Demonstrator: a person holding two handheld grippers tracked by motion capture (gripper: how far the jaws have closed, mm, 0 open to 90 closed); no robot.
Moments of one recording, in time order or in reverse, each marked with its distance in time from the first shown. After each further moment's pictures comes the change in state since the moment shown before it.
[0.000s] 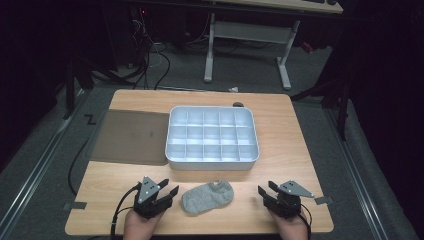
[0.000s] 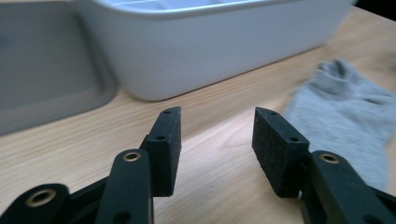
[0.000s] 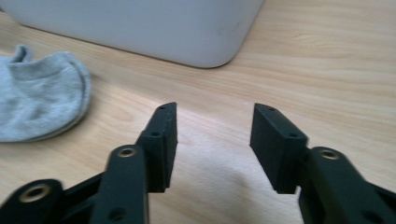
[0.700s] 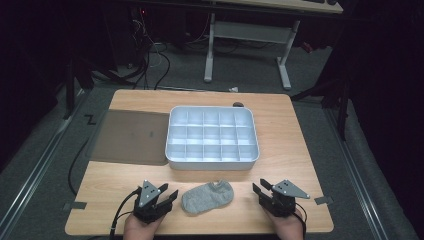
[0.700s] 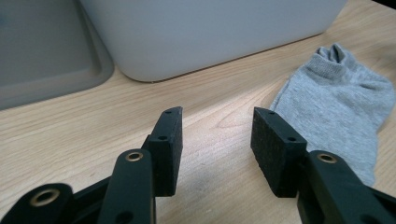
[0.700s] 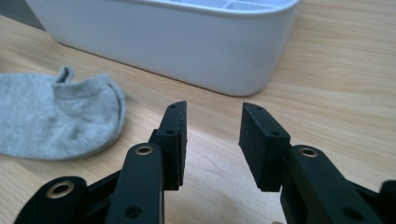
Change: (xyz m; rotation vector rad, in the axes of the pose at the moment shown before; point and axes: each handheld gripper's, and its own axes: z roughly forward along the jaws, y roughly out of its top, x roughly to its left) left arm -0.010 -0.007 -0.007 0.027 -0.002 -0.008; right arm 0.014 0.007 0.004 -0.076 0.064 -0.045
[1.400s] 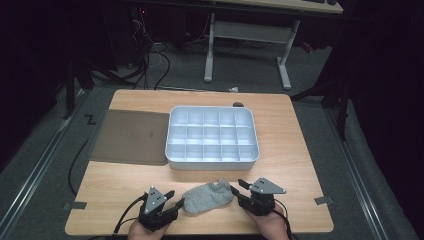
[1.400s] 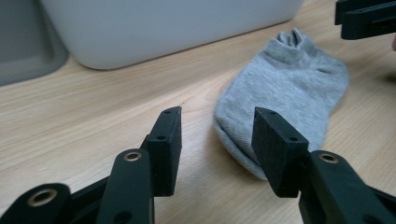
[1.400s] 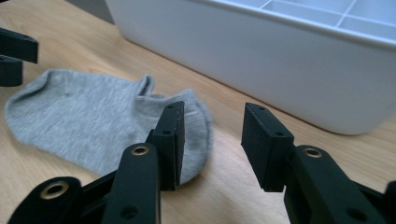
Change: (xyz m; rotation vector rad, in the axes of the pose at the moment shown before) left arm -0.024 -0.004 0.000 0.040 -0.069 0.012; right arm 0.044 0.016 0.027 0.031 0.149 -0.099
